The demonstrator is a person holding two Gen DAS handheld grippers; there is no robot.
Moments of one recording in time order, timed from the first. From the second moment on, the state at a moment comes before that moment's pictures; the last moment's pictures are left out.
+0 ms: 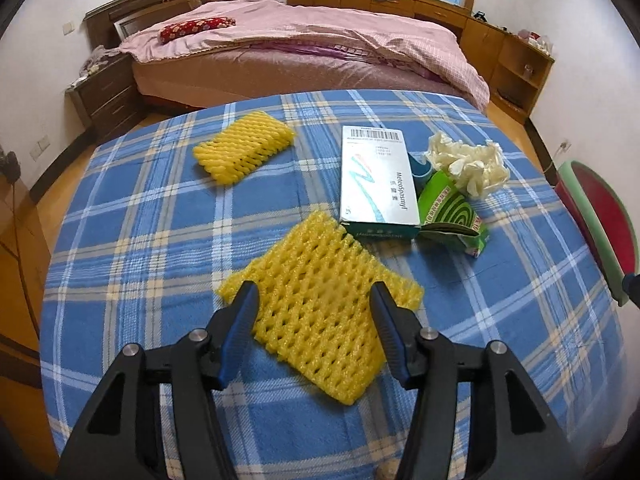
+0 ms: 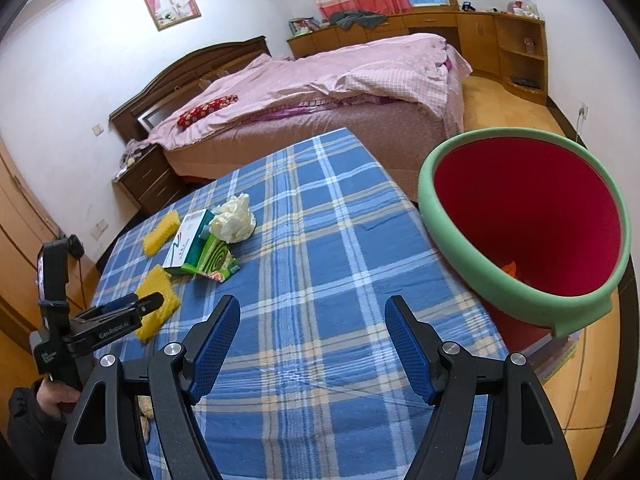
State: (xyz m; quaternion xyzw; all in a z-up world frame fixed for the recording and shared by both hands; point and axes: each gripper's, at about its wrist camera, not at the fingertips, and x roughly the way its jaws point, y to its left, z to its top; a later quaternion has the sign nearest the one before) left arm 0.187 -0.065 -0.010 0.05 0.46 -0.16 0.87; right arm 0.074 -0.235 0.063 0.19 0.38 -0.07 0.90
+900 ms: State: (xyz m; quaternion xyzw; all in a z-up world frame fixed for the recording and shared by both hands) left arm 0.180 0.006 0.034 -0.08 0.40 -0.12 0.90; right arm 0.128 -0.178 0.052 0.13 0.41 0.00 0.90
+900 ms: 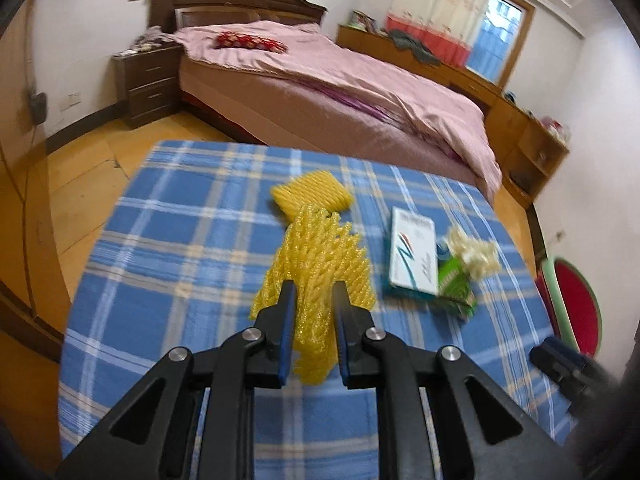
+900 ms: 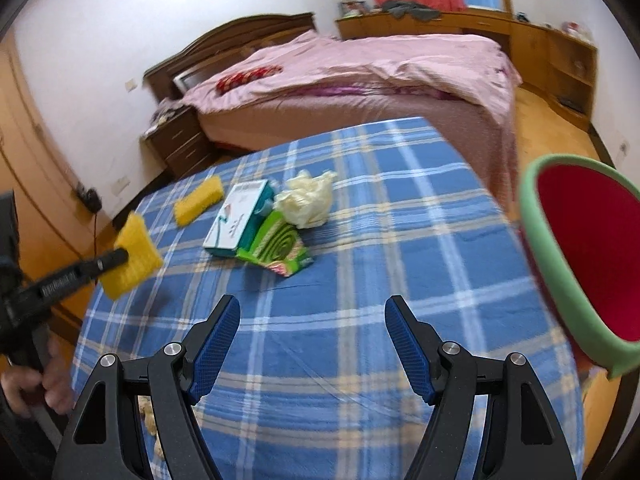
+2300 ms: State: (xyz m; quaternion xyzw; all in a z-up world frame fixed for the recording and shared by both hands) left arm 0.185 0.019 0.012 -0.14 0.37 -0.14 0.91; right arm 0.153 -0.144 0.038 0.11 0.42 0.04 0.90
